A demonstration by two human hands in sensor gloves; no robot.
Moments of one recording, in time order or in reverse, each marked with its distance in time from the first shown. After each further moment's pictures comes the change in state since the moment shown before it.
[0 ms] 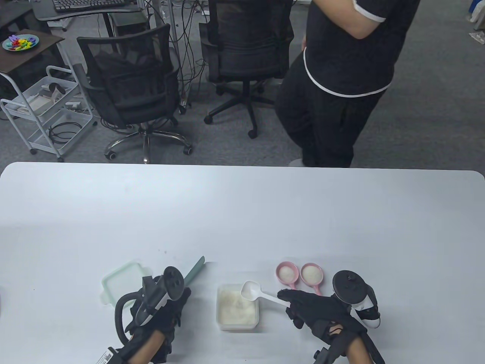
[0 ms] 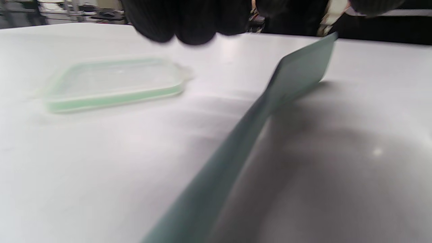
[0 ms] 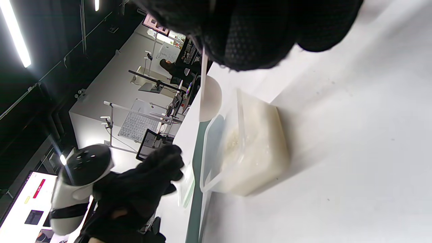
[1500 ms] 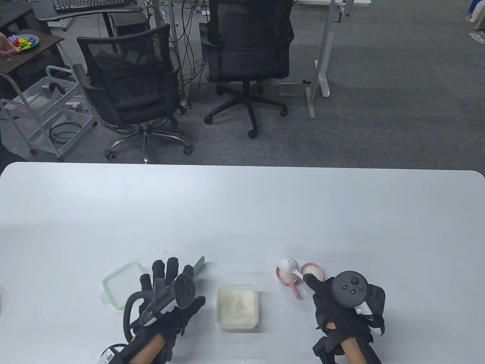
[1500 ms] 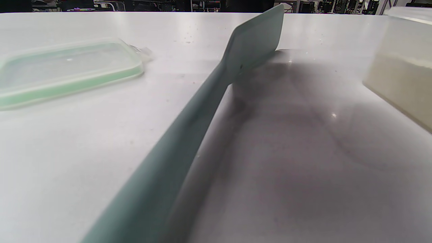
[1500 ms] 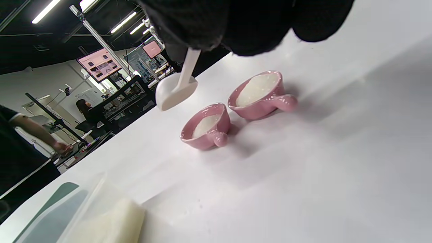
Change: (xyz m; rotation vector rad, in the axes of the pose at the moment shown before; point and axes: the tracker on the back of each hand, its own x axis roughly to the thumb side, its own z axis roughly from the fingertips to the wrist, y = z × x) left_hand 0.018 -0.008 0.006 -0.129 -0.138 -0.119; right_hand 0.004 -0.022 0.015 -0.445 0.251 0.441
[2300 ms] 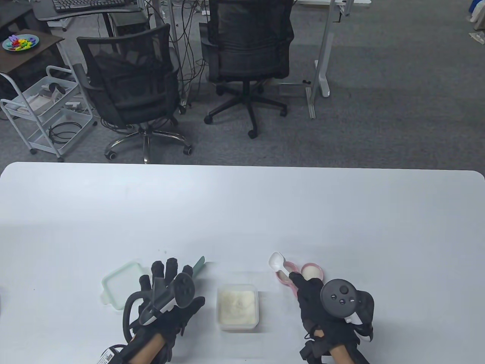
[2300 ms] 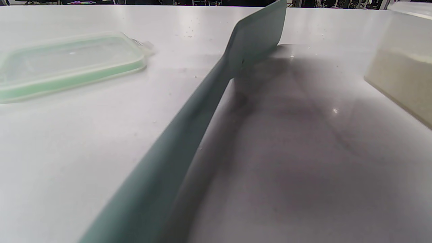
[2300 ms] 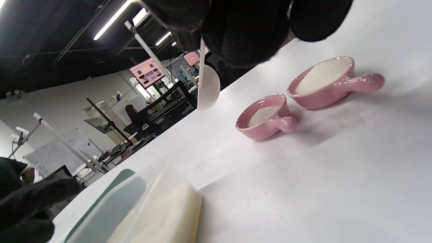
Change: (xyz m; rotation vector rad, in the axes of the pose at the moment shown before) left_hand -0.001 -0.001 -0.001 -0.029 0.008 0.005; right_hand 0.029 0.022 0.011 -0.042 -0.197 0.006
